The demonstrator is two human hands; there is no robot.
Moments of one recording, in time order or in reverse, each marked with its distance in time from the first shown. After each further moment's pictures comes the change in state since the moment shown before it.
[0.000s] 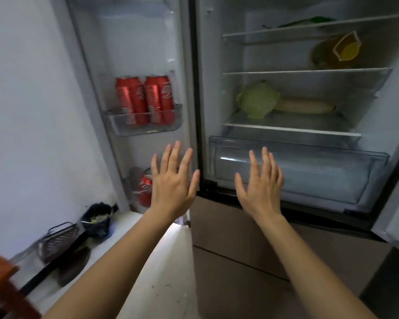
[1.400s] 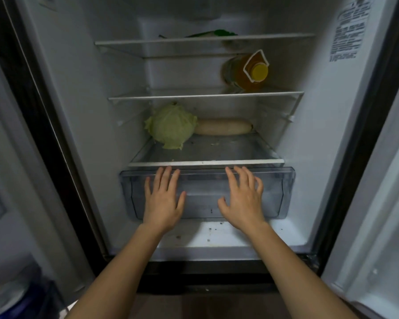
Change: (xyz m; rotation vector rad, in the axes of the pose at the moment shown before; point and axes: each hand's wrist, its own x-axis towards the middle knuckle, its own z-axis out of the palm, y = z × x) left_hand 0.188 0.127 0.253 -0.277 -0.210 0.195; right_hand 0.136 0.208 0.042 -0.350 -0.077 0.138
